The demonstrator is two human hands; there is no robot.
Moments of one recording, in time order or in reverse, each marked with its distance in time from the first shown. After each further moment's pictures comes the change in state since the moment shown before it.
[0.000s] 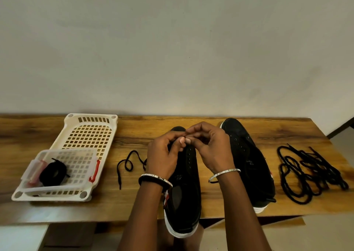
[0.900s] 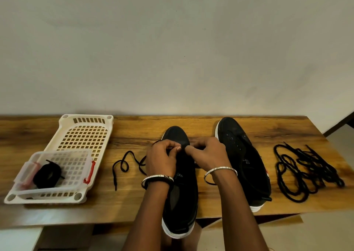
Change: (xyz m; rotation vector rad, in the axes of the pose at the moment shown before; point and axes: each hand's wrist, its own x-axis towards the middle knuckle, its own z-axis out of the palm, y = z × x) left_hand 0.001 -0.019 0.025 0.286 0.080 -0.227; right_hand -0.003 0.010 0.000 -0.237 -0.060 0.478
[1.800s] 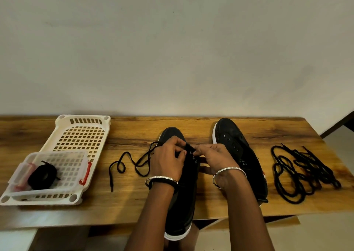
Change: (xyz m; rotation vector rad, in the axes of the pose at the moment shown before) left_hand -0.006 0.015 0.009 0.124 -0.094 0.082; right_hand 0.001 0.015 -0.015 0.539 -0.153 0.208
